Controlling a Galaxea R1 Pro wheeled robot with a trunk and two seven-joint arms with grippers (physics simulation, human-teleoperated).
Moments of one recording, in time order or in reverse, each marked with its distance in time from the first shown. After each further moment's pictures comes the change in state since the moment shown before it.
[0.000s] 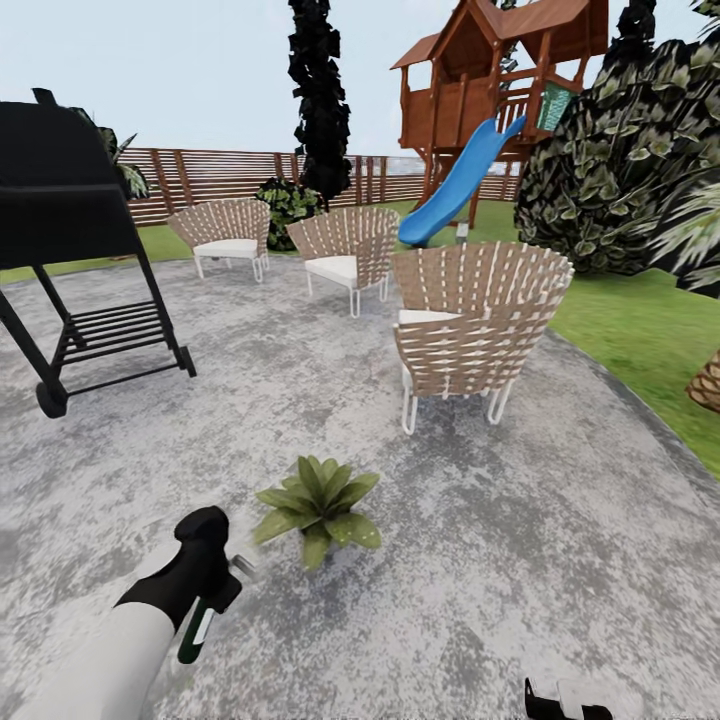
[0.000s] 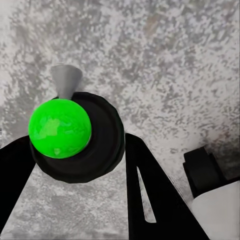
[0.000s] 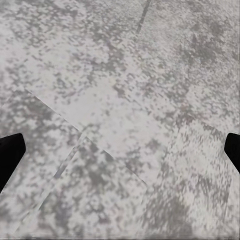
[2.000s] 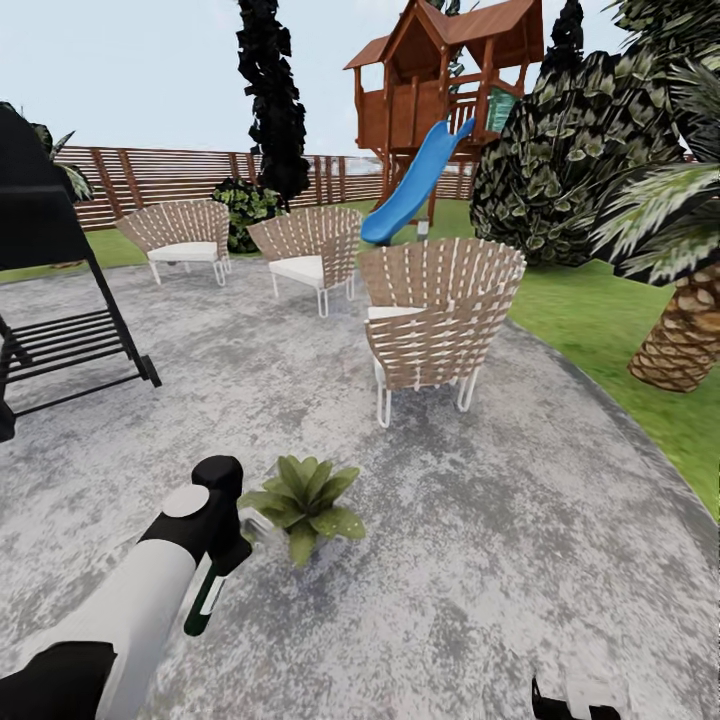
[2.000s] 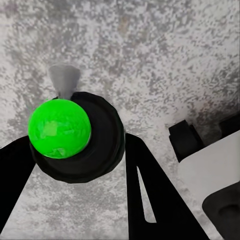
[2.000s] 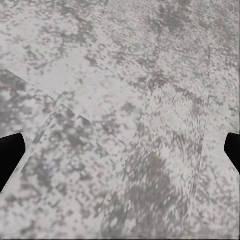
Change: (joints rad) left arm -0.184 -0.038 0.004 0.053 -0.422 -0.018 -0.487; right arm 0.000 -0.018 0.000 0.001 0.000 0.002 0.001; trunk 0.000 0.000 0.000
